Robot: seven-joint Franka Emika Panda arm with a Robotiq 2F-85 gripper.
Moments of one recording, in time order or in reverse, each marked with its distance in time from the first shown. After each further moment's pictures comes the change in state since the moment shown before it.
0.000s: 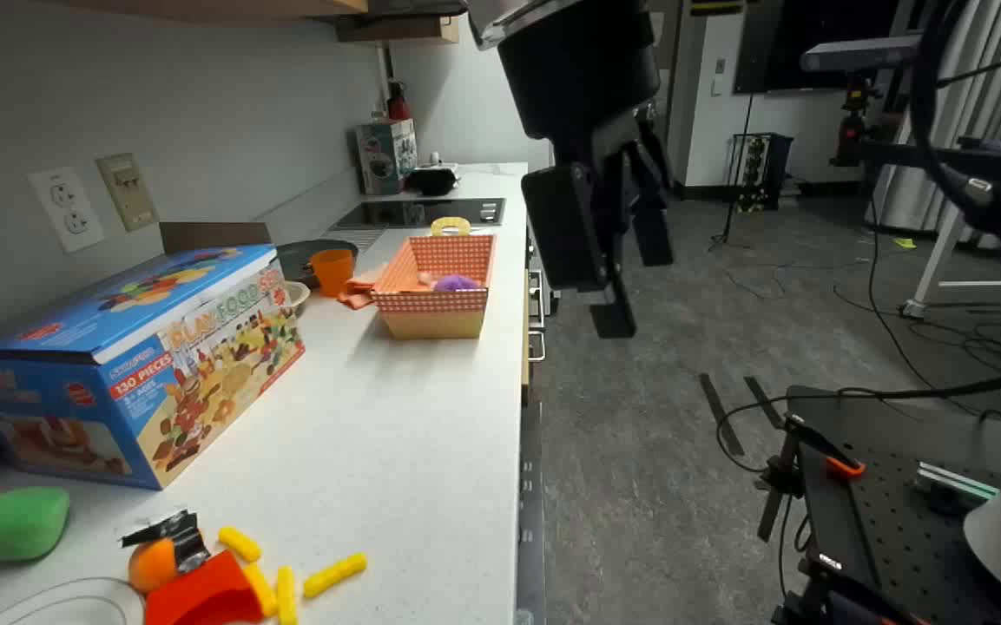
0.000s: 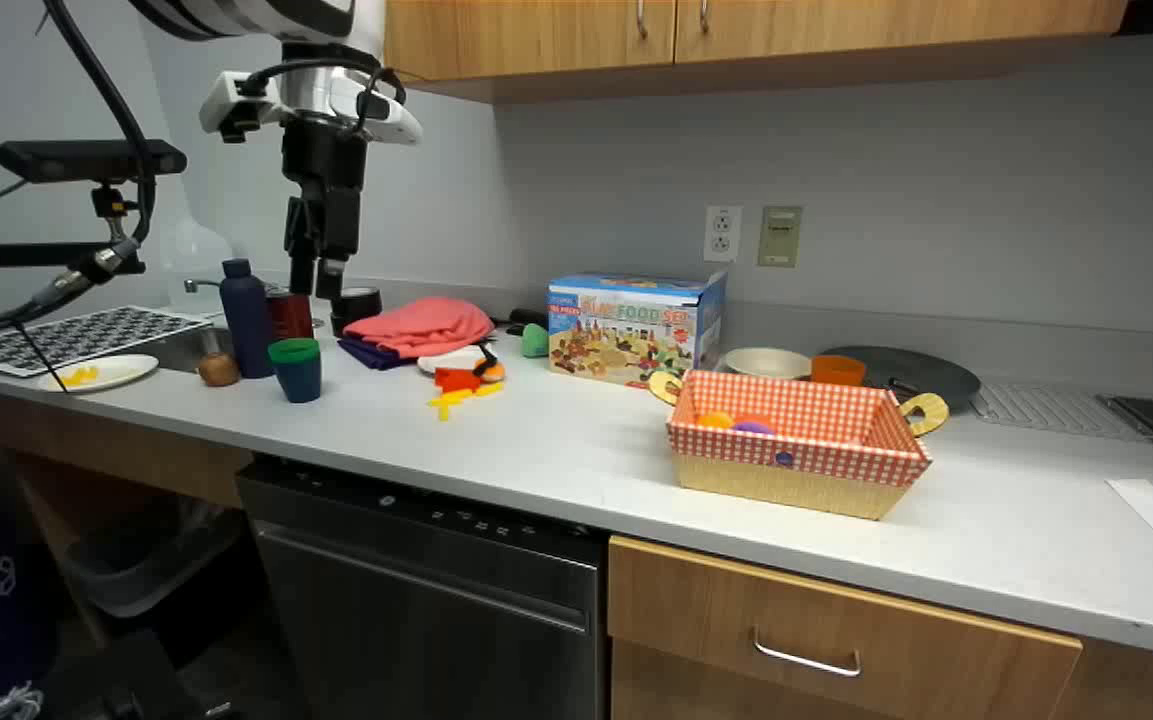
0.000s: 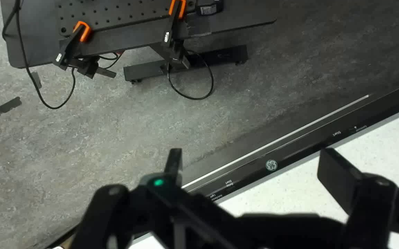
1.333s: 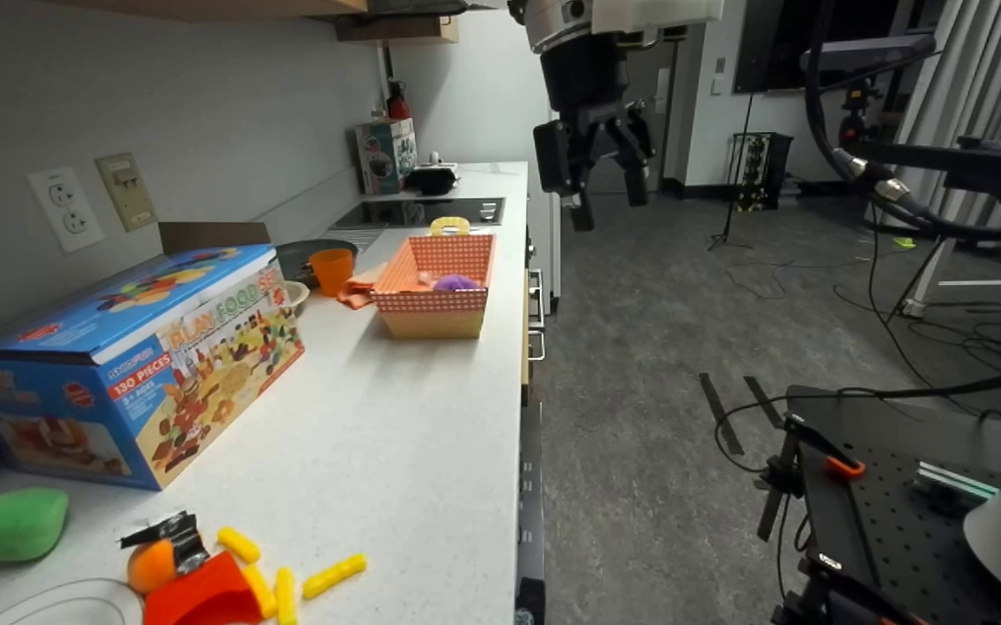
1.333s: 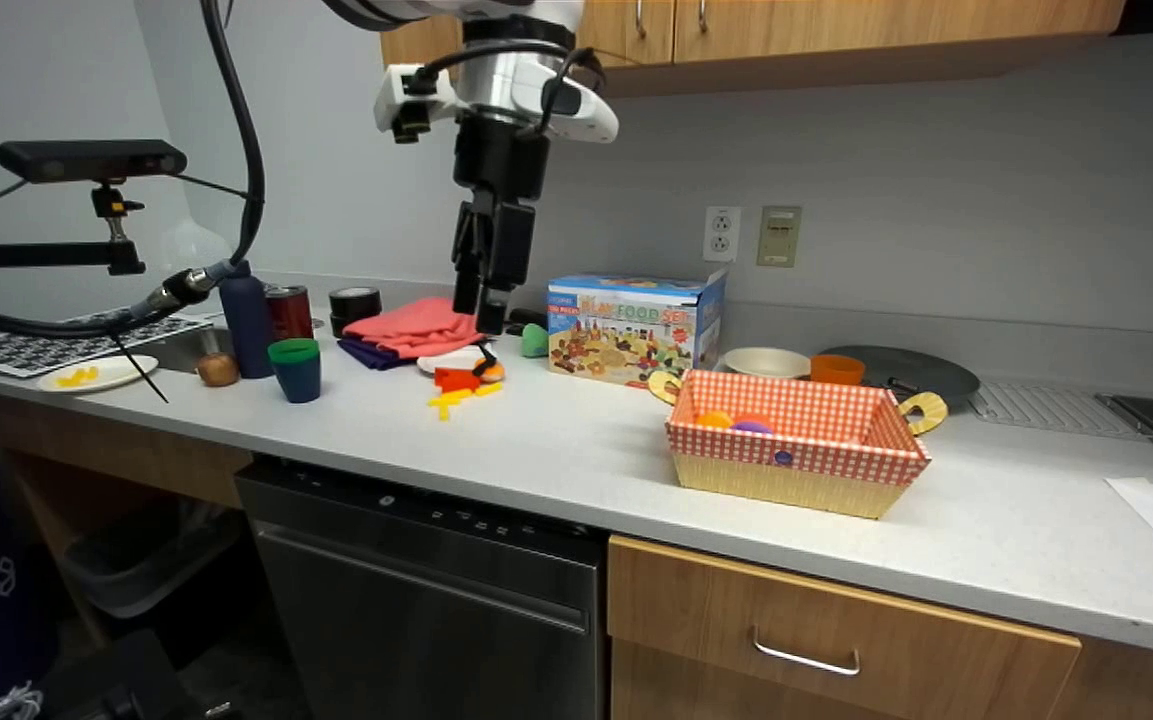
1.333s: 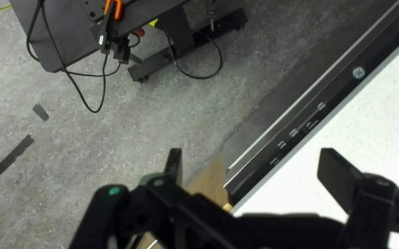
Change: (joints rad) arm -0.132 0.012 -0.296 -0.008 -0.031 0.064 -0.105
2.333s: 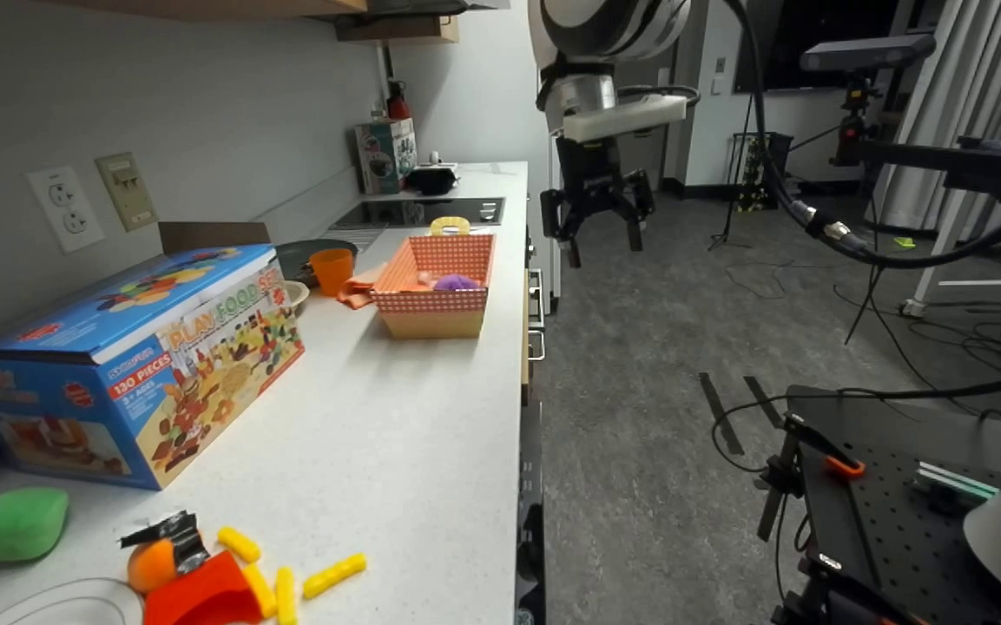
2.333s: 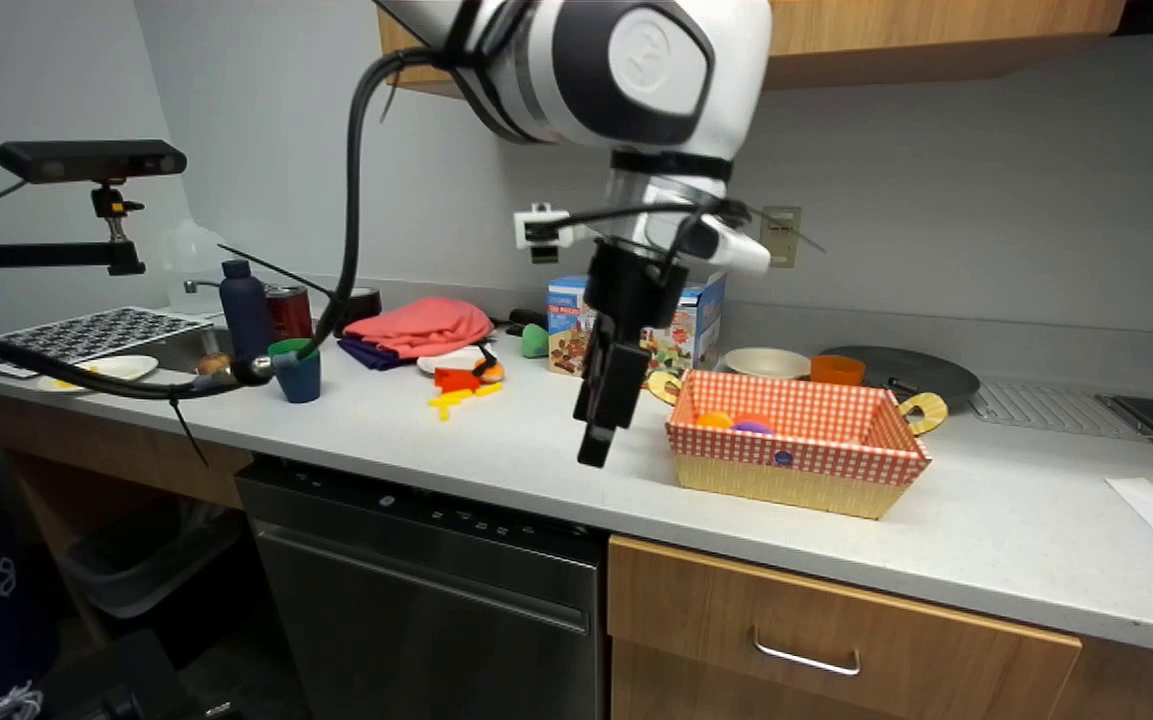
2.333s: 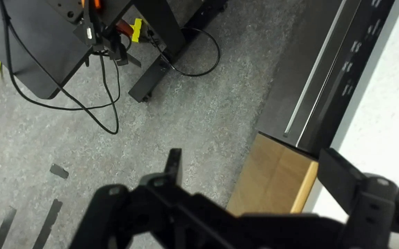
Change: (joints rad) arm -0.103 0.210 -0.139 0.011 0.055 0.162 0.109
